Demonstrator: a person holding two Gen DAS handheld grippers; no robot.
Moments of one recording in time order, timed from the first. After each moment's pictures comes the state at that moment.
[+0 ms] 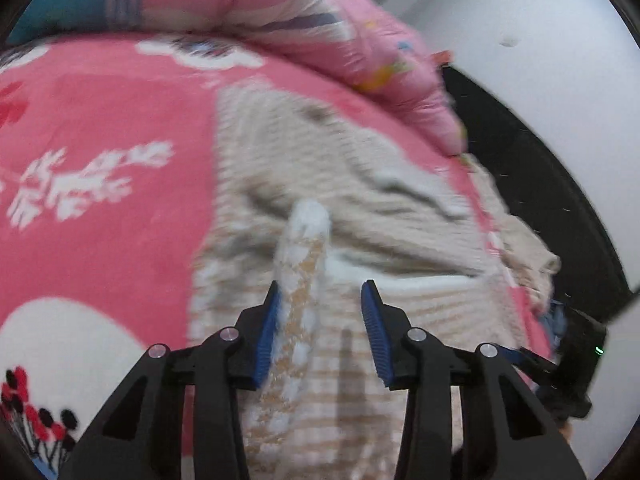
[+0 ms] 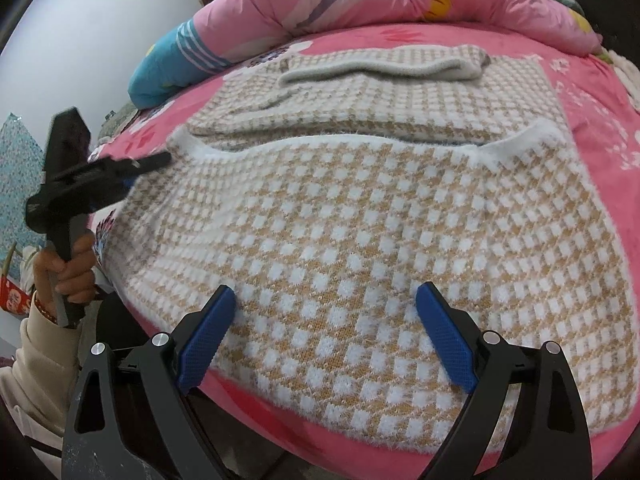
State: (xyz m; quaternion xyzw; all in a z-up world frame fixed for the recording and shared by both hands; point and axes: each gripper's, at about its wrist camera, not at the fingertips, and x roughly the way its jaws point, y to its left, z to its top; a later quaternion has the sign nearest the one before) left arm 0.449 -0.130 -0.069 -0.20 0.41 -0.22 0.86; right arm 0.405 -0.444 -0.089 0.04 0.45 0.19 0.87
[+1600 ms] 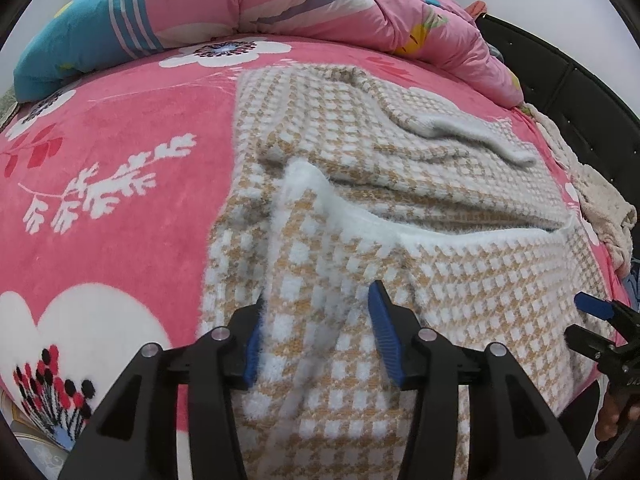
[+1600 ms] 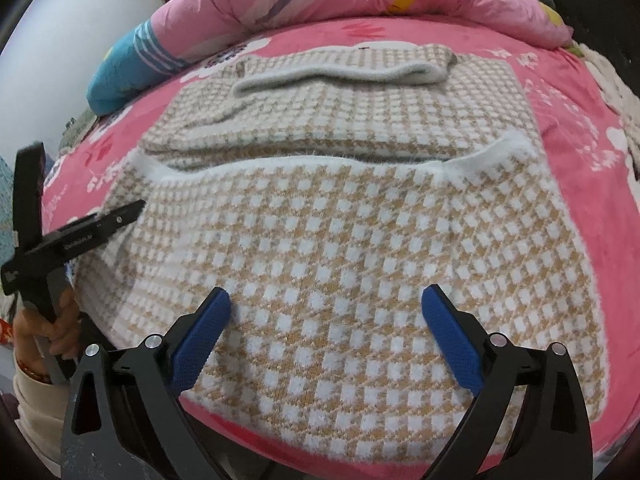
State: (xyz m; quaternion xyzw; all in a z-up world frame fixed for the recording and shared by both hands) left arm 0.447 -0.176 -0.084 -0.06 0.46 -0.10 0.88; right arm 0.428 -0.443 -0.083 0.03 0.47 0.11 0.87
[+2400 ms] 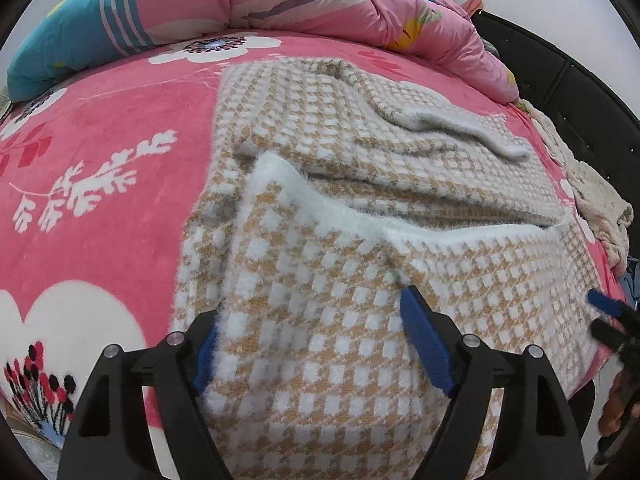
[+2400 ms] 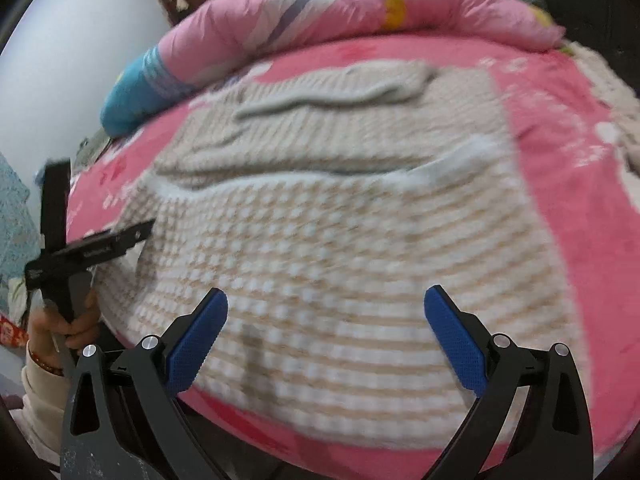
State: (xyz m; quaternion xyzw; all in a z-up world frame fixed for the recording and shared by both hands) left arm 0.448 -0.189 -0.085 -0.07 0.47 -0.10 0.88; right arm 0.396 -0.503 -0.066 0.06 0.42 0.11 0.90
